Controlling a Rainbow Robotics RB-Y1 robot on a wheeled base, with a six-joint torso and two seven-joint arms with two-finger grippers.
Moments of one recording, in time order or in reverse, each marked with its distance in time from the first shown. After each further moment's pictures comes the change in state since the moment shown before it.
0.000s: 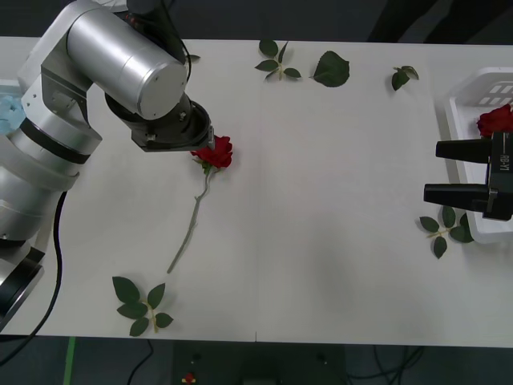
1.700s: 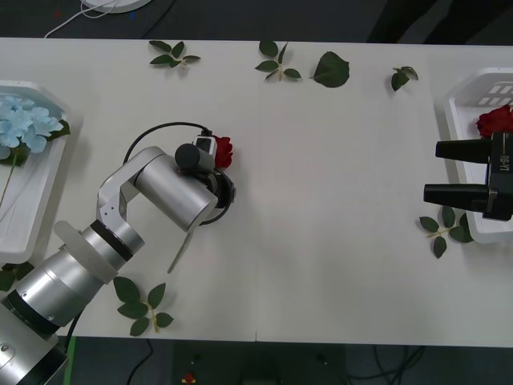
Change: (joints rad) right arm 0.000 0.000 0.000 -0.001 -0.001 0.000 0.000; left arm 0.262 -0.136 -0.167 0.260 -0.322 -0.650 -0.076
